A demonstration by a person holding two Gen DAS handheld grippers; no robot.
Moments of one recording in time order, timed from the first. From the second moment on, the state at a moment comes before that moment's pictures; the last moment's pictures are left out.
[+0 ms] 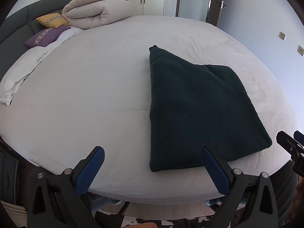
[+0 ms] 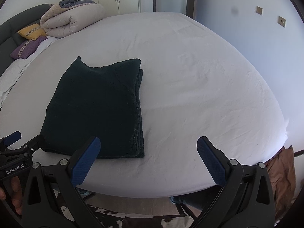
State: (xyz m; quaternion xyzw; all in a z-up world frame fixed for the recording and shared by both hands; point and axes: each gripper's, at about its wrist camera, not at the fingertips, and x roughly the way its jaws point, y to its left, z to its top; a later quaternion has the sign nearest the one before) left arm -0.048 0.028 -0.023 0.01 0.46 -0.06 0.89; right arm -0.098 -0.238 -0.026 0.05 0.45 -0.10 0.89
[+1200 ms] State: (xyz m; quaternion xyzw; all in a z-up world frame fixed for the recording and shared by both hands) left arm -0.051 0.030 -0.030 0.01 0.47 -0.06 0.88; right arm -0.094 -0.222 -0.040 0.05 0.46 -0.10 0.88
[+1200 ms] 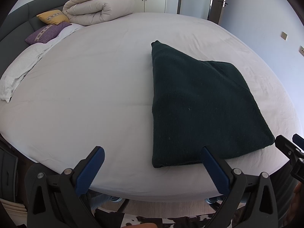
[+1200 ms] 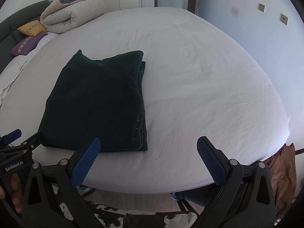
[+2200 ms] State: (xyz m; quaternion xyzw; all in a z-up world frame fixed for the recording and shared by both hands) left arm -0.052 0.030 -0.032 0.01 0.47 -0.06 0.88; right arm -0.094 -0.222 -0.040 0.05 0.46 -0.10 0.88
